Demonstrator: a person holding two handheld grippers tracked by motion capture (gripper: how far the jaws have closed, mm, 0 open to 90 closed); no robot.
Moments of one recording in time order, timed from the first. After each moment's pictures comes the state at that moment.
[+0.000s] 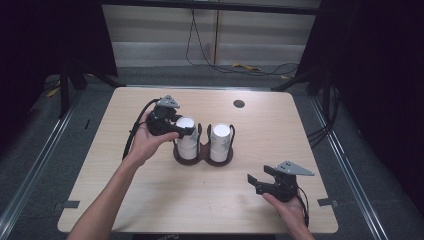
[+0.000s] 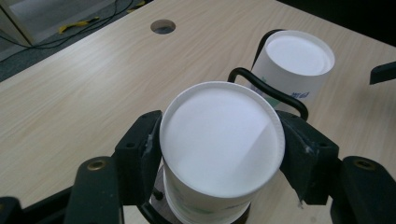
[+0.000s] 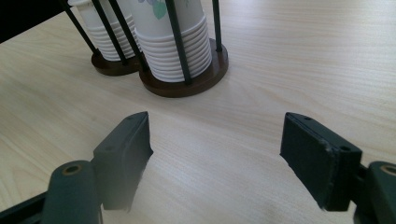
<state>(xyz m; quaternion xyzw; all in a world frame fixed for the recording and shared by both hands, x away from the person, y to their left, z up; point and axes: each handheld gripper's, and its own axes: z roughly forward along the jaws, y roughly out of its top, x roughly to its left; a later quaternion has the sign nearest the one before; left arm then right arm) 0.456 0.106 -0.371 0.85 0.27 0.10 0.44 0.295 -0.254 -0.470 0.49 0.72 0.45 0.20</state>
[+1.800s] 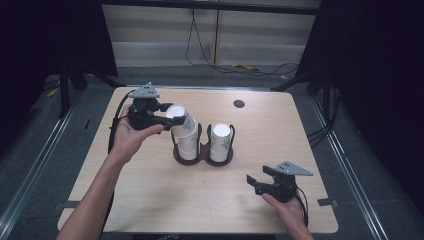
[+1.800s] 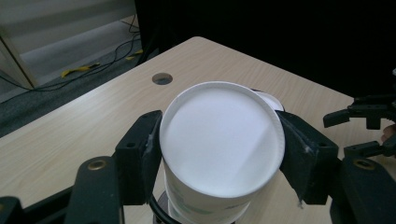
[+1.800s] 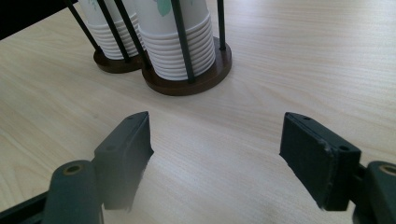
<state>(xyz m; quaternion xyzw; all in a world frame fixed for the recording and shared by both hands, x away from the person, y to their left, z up) 0.439 0.143 -0.330 0.81 0.25 0.10 0.52 0.295 -0.252 -0.470 0.48 0.73 0.45 0.19</state>
